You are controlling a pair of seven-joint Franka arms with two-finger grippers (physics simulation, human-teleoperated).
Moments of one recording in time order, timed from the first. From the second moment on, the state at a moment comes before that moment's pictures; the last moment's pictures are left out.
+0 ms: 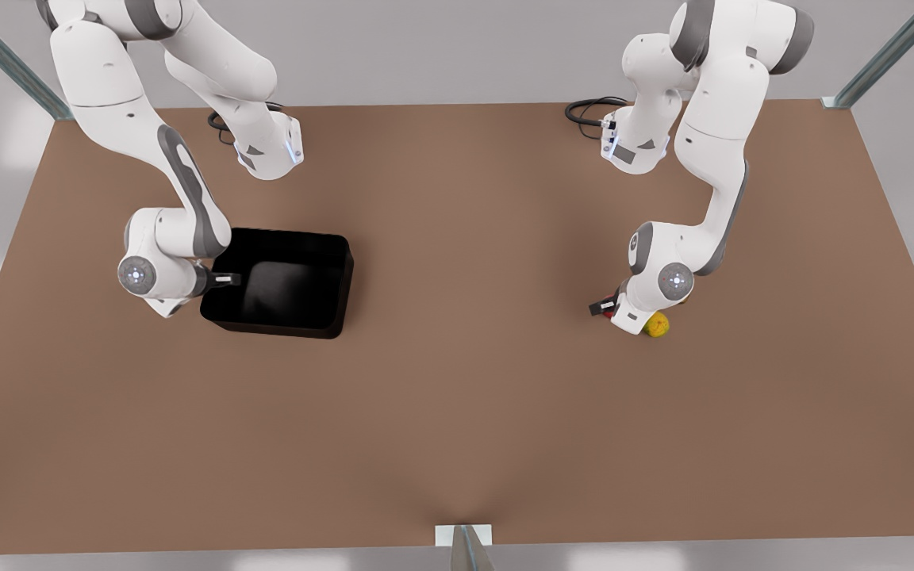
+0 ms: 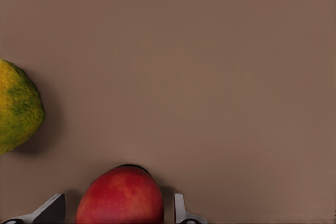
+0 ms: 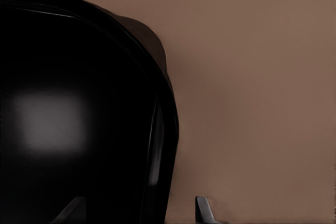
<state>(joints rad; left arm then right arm) -0.19 0.43 -0.04 -2.25 -0.15 2.47 -0.38 -0.34 0.25 0.23 -2.36 -0.13 2.24 -0.05</state>
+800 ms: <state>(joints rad) -0.20 0.43 -0.04 -2.25 -0.15 2.47 -0.38 -0.32 0.17 0.46 -2.14 0.04 1.97 0.14</state>
